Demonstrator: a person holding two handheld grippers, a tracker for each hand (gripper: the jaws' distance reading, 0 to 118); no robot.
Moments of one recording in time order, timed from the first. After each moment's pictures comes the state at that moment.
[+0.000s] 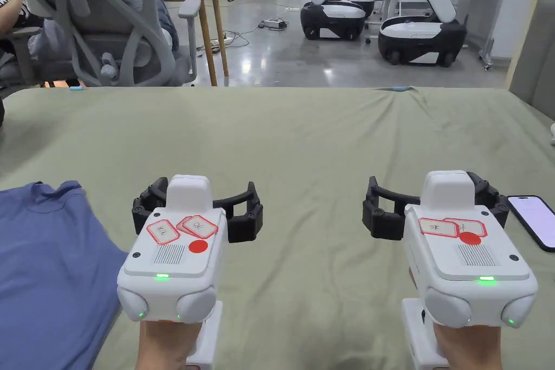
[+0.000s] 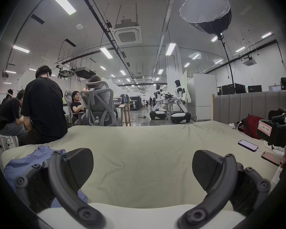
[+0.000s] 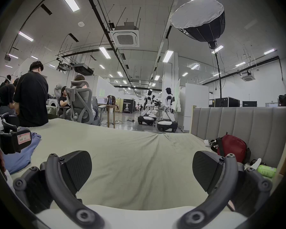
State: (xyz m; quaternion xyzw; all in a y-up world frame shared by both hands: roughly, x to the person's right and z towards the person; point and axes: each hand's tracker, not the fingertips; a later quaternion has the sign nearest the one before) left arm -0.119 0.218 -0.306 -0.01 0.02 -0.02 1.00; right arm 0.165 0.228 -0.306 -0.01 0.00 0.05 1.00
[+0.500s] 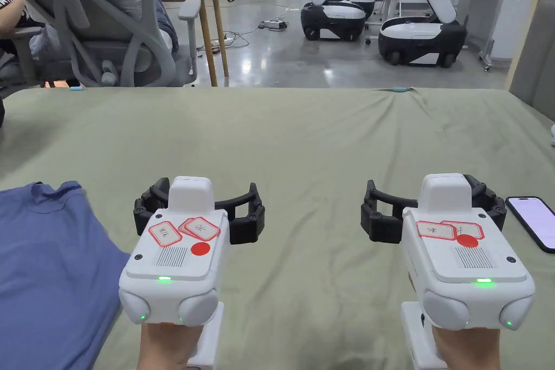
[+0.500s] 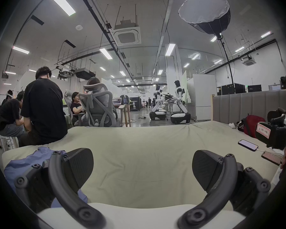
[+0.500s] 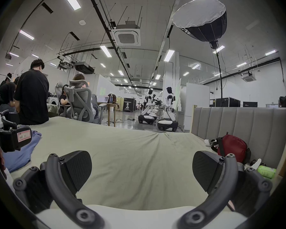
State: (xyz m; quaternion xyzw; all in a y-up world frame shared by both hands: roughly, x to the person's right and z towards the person) left arm -0.117 0.218 -0.304 -0.01 0.02 -0.02 1.00; right arm 0.162 0.227 -0.305 -0.02 0.00 0.05 1.00
